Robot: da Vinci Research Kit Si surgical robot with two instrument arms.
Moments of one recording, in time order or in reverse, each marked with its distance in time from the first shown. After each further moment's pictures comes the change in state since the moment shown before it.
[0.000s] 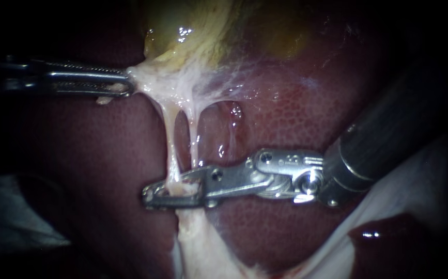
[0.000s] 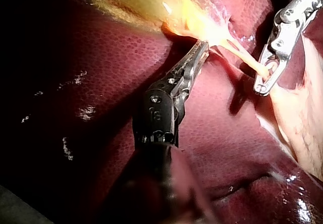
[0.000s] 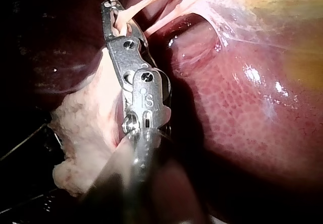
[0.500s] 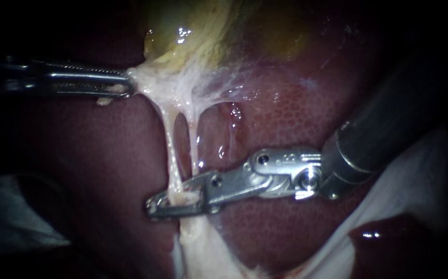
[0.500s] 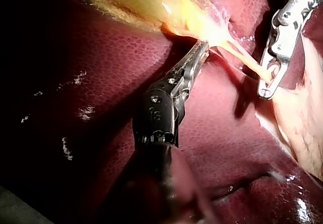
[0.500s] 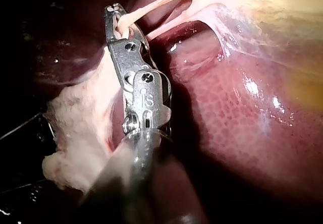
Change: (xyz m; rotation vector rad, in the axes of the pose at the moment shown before) right arm 0.000 0.000 0.000 -0.003 0.000 -0.047; left arm 0.000 0.000 0.000 0.000 0.000 0.000
